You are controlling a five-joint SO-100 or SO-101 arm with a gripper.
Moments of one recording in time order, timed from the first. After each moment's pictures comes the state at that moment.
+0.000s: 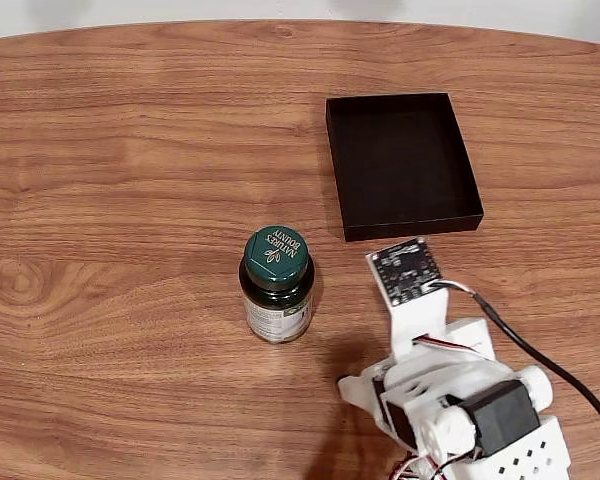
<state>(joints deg) -23.2 191.2 173.7 78.1 178.0</state>
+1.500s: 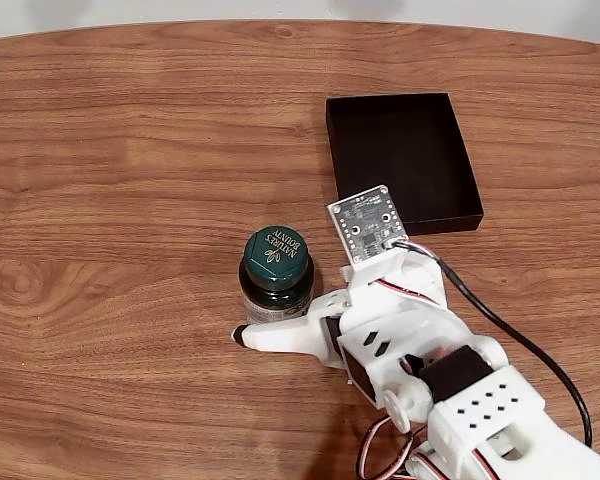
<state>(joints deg) -24.1 151.7 174.0 13.5 179.9</state>
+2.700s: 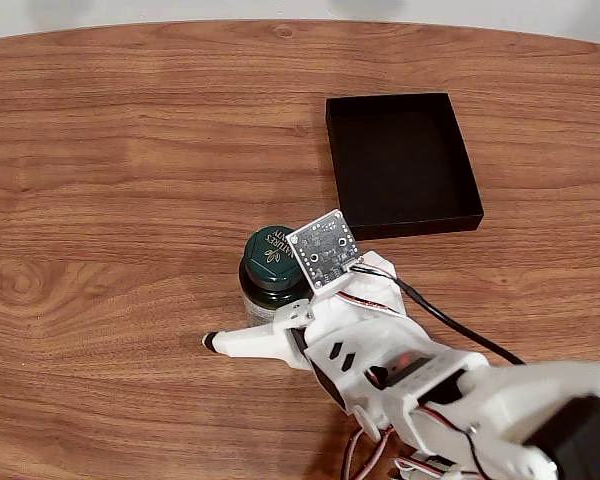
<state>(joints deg) -31.1 111.7 173.3 -34.5 180.9</state>
